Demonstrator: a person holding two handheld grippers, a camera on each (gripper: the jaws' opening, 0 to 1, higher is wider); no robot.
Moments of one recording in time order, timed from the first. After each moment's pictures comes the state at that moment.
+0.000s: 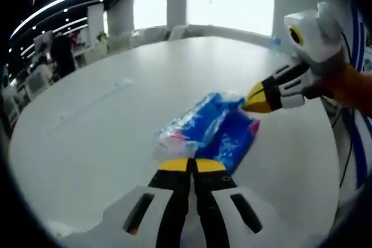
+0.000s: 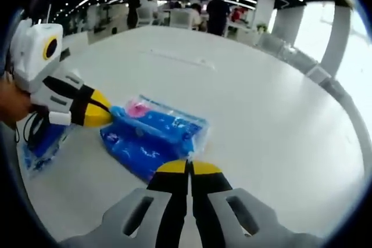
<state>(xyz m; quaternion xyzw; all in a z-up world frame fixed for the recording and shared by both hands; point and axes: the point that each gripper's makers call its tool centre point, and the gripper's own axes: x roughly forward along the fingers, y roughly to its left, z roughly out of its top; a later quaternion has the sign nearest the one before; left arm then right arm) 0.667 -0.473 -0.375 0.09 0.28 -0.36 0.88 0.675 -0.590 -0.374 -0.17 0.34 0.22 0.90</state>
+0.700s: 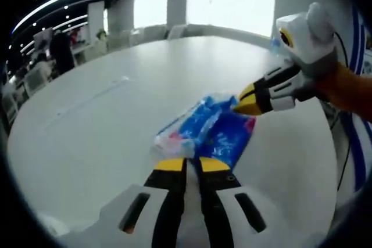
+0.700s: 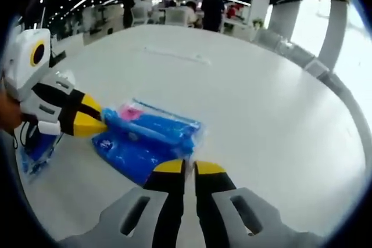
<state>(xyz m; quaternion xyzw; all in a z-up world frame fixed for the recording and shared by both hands) 0.662 -0.478 -0.375 0.09 0.28 -0.36 0.89 0.679 -0.595 -0.380 -0.15 0.35 0.21 0.90</state>
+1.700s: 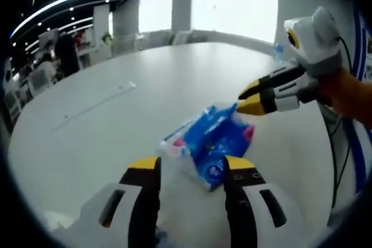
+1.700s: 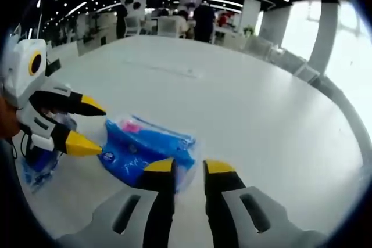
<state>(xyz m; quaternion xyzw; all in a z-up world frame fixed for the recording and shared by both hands) 0.662 -0.469 -0.355 0.08 0.27 -0.34 0.90 0.681 -0.593 -0.347 -0.15 0.31 0.18 0.92</state>
